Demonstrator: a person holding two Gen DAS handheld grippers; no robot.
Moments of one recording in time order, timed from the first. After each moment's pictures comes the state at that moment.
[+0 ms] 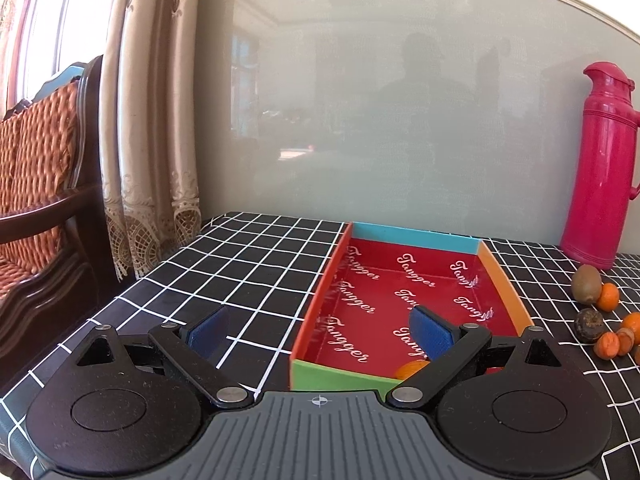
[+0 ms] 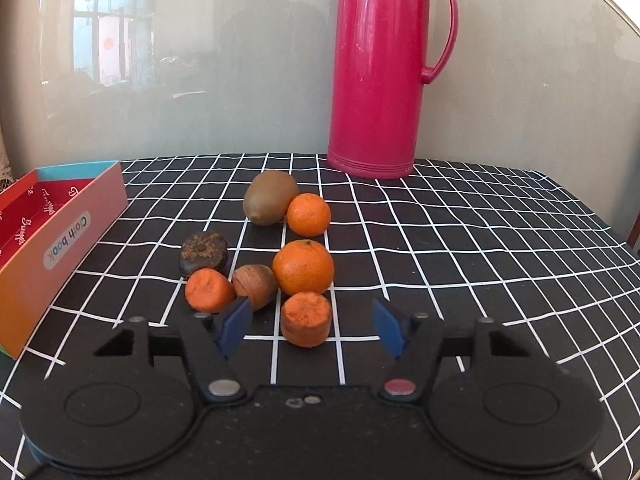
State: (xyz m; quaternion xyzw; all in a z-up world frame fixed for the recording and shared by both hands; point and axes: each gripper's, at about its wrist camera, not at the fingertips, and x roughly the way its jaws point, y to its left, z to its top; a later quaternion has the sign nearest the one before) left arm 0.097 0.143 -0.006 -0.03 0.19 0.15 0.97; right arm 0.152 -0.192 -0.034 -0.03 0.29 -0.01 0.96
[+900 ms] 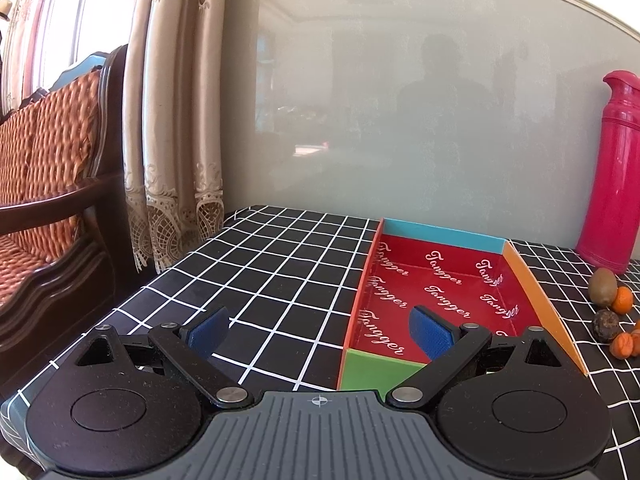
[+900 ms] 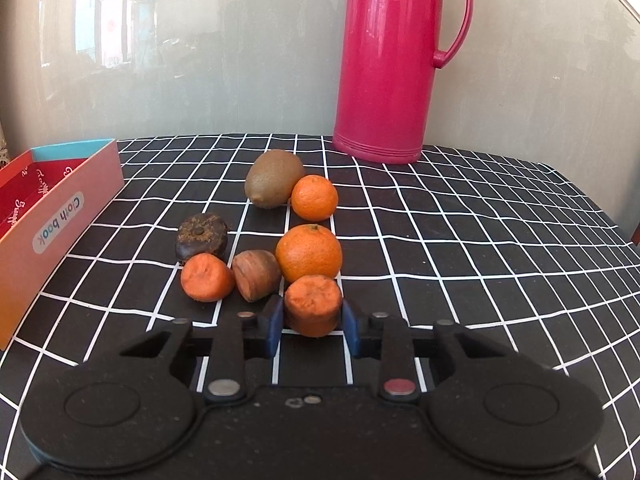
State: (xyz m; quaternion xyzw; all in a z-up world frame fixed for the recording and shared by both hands) left arm 0.086 0.164 -0.008 -0.04 0.20 0.17 0.96; right arm 0.166 -0.190 -0.042 -0.03 0.31 -0.01 0.95
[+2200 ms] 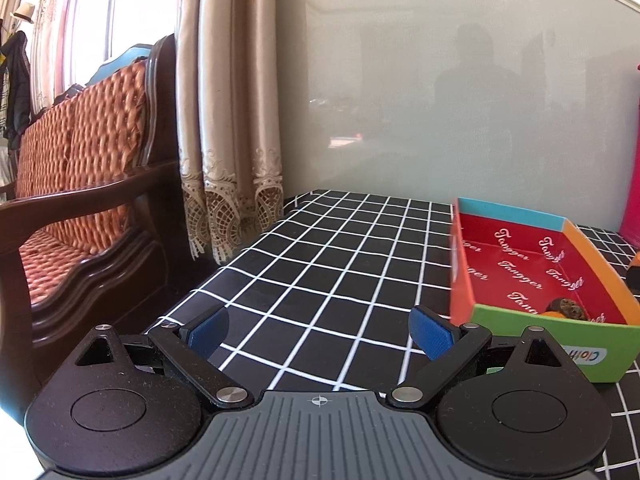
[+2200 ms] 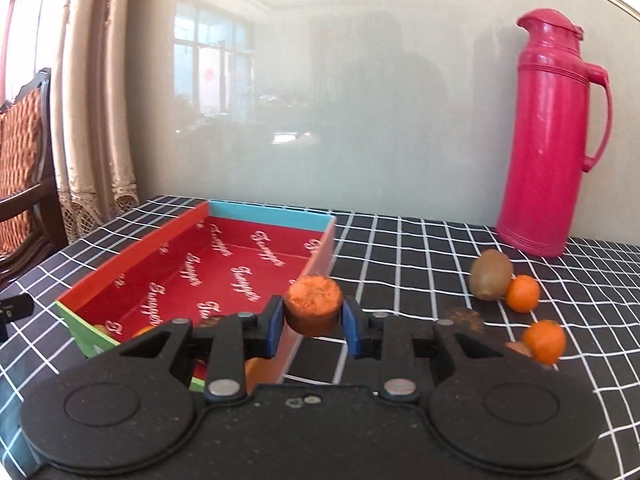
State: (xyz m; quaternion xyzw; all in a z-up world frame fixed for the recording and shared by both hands) left arm 0.053 0.214 -0.021 -0.03 0.22 0.23 0.95; right arm 0.136 -0.042 -0.008 -0.04 0.21 0.15 0.96
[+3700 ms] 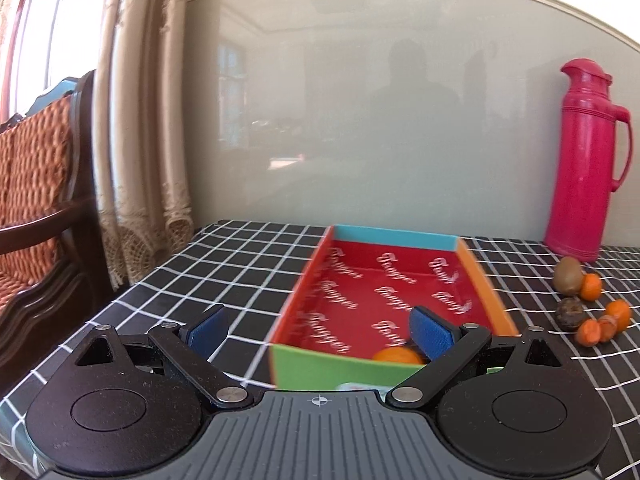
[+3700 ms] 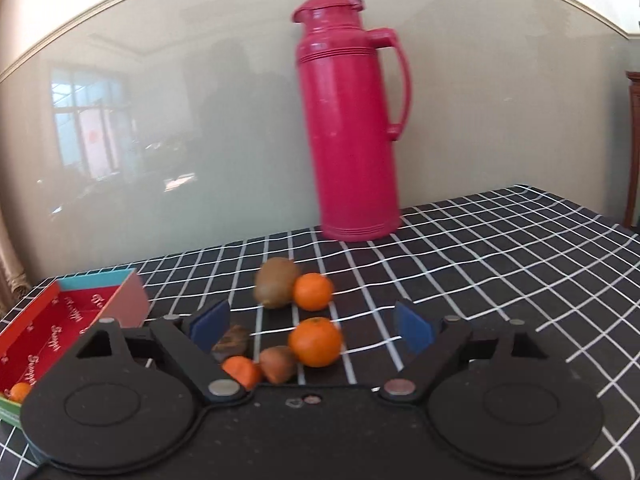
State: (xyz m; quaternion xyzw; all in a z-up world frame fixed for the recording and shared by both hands) left arm 0.083 0.116 -0.003 -0.01 0.18 0.13 0.97; right arm 0.127 -0.209 0.000 0.08 0.19 -0.03 0.98
